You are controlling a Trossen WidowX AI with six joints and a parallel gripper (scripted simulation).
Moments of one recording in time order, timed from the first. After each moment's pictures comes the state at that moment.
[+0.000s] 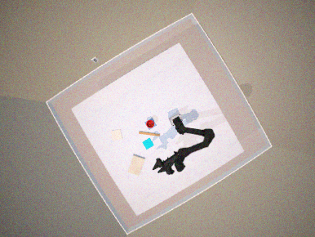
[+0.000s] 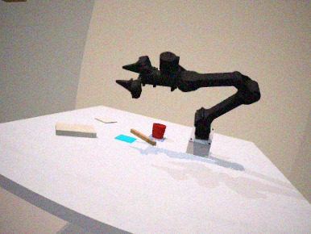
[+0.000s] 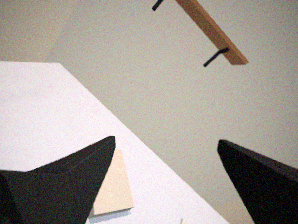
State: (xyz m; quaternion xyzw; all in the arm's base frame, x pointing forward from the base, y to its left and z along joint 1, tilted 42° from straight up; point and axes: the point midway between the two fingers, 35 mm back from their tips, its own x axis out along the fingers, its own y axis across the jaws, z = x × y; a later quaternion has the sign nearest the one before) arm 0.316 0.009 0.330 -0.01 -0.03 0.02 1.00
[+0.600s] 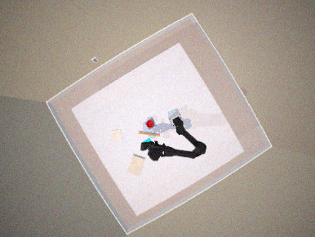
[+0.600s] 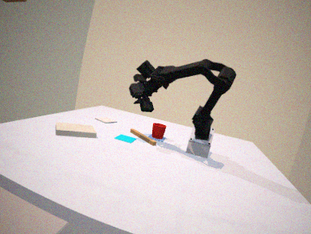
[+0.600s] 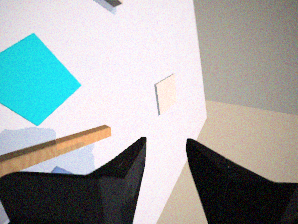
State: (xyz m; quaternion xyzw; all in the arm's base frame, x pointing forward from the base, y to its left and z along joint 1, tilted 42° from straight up) arm 0.330 -0.080 0.121 -0.27 0.38 0.11 0.88
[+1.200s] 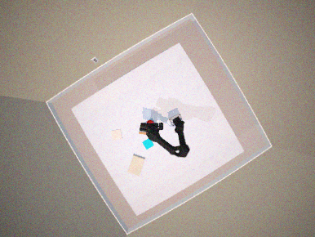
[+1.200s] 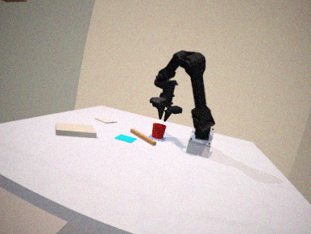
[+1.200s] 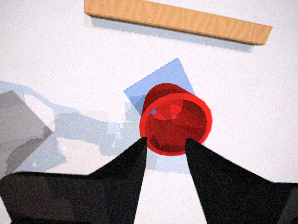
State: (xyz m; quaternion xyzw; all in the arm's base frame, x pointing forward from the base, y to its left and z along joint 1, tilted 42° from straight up) arm 0.211 -0.103 -0.009 -0.16 0.48 0.46 0.73
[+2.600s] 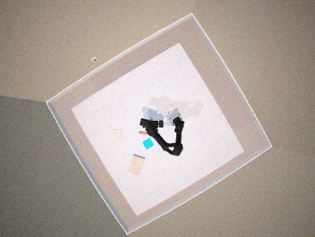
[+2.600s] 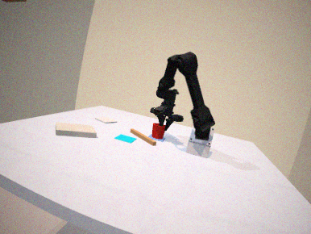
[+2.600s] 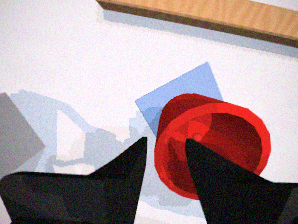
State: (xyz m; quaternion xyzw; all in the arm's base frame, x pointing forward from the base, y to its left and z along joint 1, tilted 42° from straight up) arm 0.203 -0.074 -0.050 -0.12 0.43 0.51 0.74
